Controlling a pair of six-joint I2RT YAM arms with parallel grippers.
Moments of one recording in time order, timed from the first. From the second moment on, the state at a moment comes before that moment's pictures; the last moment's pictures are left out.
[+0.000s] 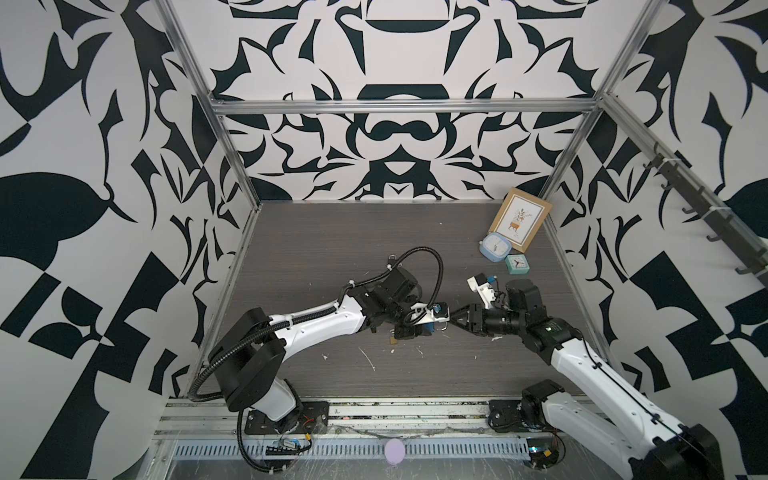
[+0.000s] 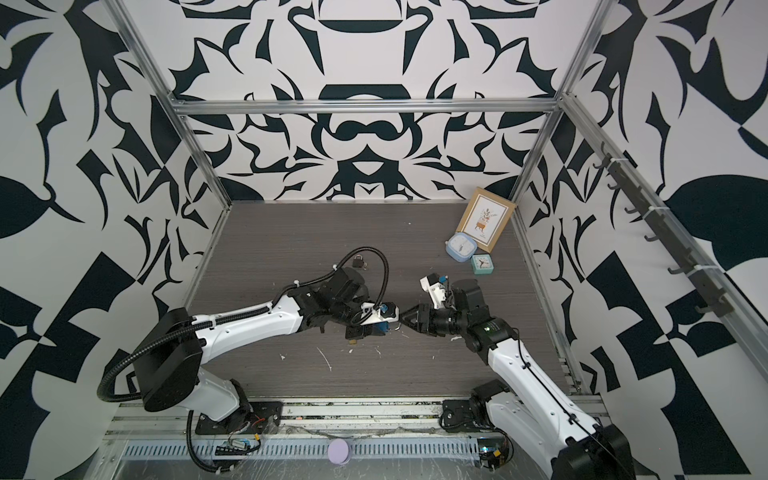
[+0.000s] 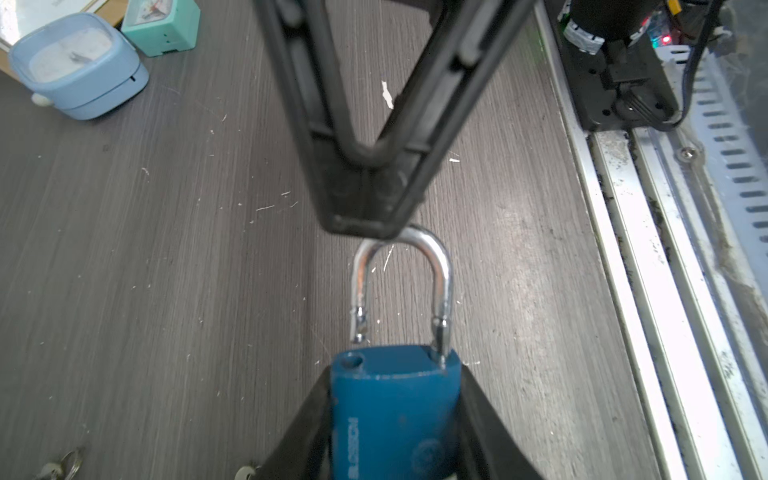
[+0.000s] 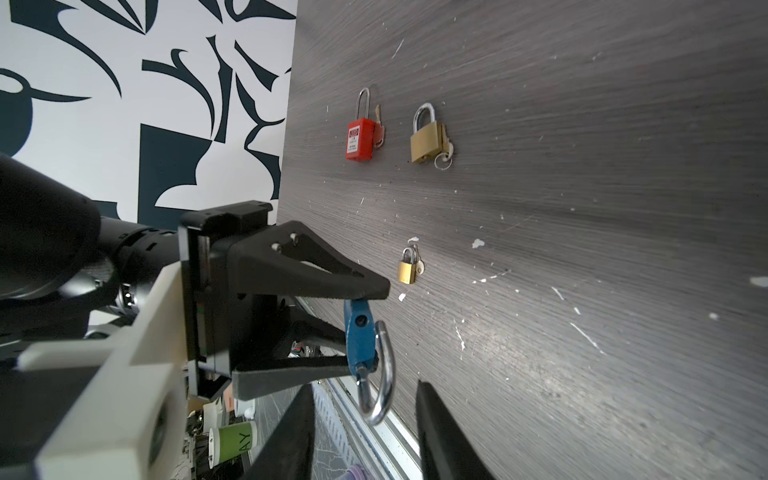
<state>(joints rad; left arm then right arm) -0.94 1.54 0.99 -0.31 0.43 0.64 0.34 0.87 0.50 -0.34 -0.81 0.68</state>
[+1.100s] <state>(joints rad) -0.94 1.54 0.99 -0.30 0.44 0.63 0.35 0.90 0.43 -0.18 -0.89 0.74</state>
